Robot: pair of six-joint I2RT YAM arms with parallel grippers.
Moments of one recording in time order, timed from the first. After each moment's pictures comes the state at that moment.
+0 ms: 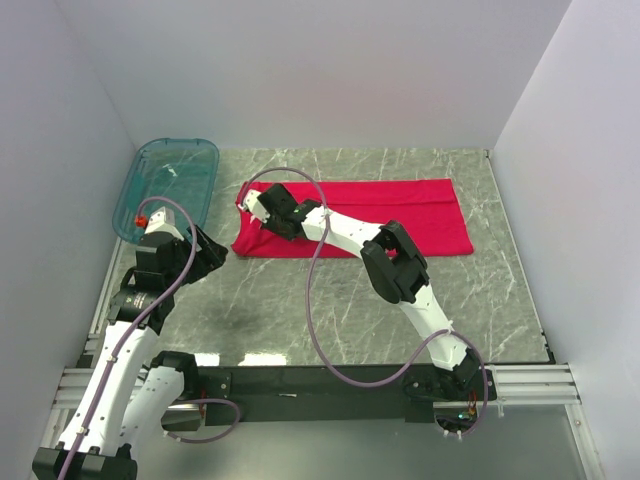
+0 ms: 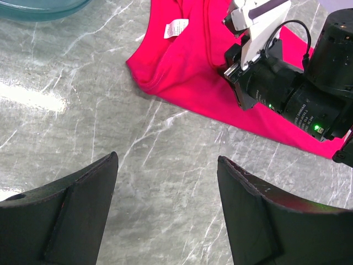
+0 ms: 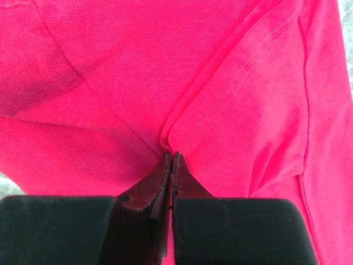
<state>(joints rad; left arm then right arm) -0.13 0.69 0.69 -0.54 0.03 -0.65 0.83 2.37 1.94 -0.47 0.20 -0.41</state>
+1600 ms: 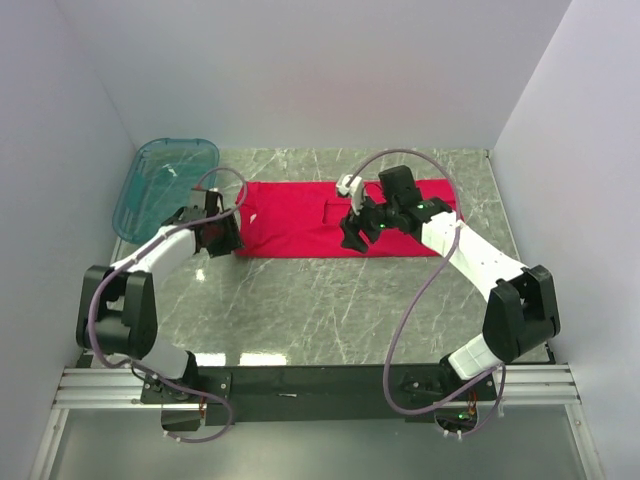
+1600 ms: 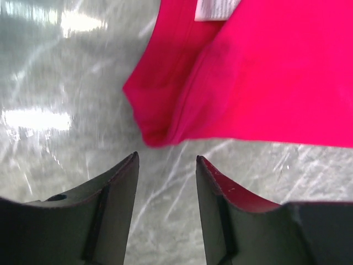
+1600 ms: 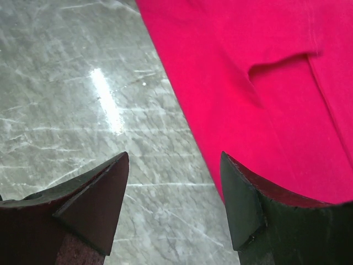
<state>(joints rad) -0.15 1.50 0.92 -0.38 0.10 -0.48 0.45 1.51 1.20 -0.48 -0.55 -0.48</state>
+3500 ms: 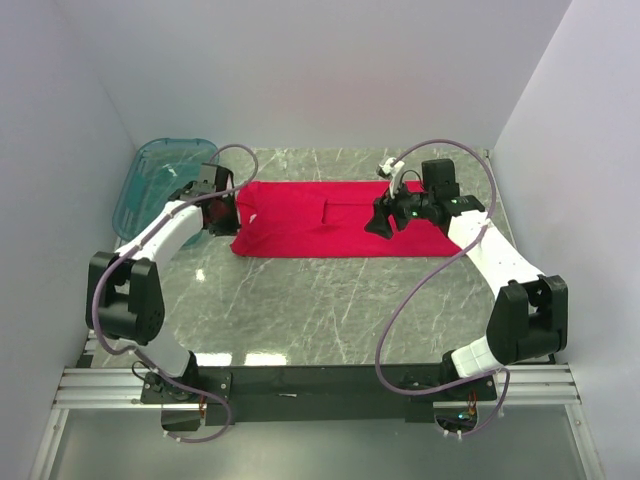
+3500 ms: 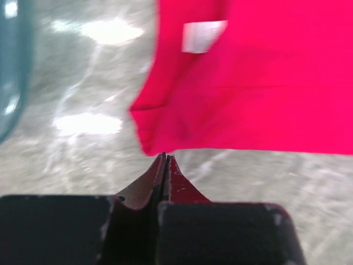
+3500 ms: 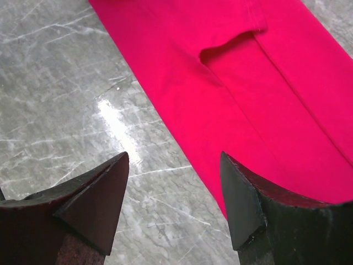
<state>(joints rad) -0.21 1.62 1.21 -0.61 -0.04 -0.37 0.20 1.47 1.16 -0.43 -0.72 -0.41</state>
